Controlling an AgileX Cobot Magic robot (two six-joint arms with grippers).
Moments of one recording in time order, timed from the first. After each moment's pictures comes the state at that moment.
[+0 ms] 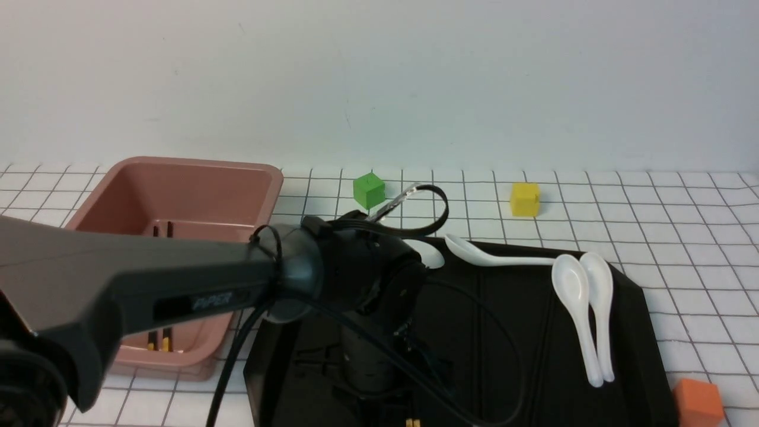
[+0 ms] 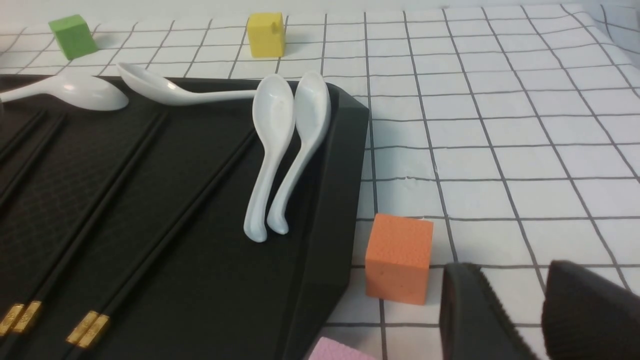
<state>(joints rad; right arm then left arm) 0.01 -0.01 0.02 0.00 0.37 0.11 -0.76 2.01 -1.34 0.08 0.84 -0.76</state>
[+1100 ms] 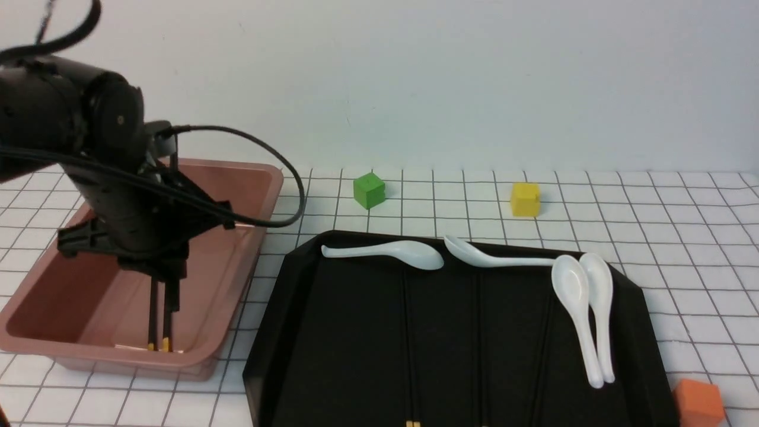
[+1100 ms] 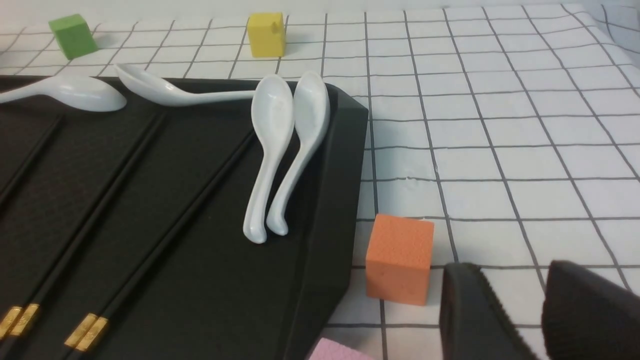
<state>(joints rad) 0.01 -0.01 0.02 0.00 0.37 0.11 -0.22 1.75 -1.29 0.14 0.88 -0.56</state>
